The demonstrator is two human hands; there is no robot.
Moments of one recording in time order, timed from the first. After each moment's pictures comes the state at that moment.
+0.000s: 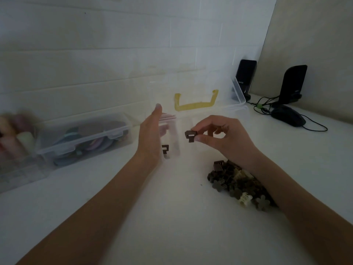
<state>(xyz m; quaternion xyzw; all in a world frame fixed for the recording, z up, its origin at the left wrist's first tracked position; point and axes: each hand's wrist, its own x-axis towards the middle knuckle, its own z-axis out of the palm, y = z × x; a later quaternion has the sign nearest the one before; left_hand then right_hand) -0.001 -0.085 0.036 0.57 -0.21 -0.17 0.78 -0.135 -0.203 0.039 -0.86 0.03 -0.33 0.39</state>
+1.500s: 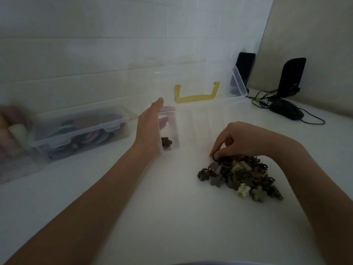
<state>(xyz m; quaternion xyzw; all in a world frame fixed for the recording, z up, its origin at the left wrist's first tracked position) 0.003 -0.085 0.035 0.57 -0.22 -0.20 0.76 -0.159 -0.225 0.059 -0.97 0.15 0.02 0.20</state>
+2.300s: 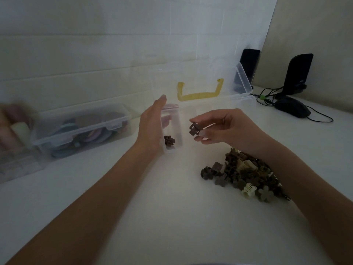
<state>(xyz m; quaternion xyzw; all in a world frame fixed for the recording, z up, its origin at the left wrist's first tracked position) 0.004 -0.085 0.035 0.57 -0.19 -0.21 0.77 -0.142 -0.203 0.048 -0.80 0.06 -0.18 0.57</state>
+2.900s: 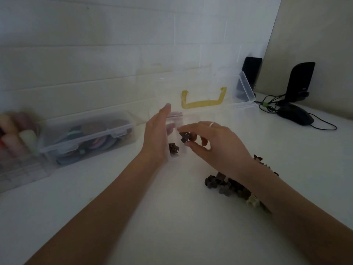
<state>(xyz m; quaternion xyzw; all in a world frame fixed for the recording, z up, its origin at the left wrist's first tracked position) 0.005 -0.088 0.031 0.57 -0.18 -0.21 0.77 -0.124 -0.168 0.032 -0.93 0.05 -0.34 0.11</state>
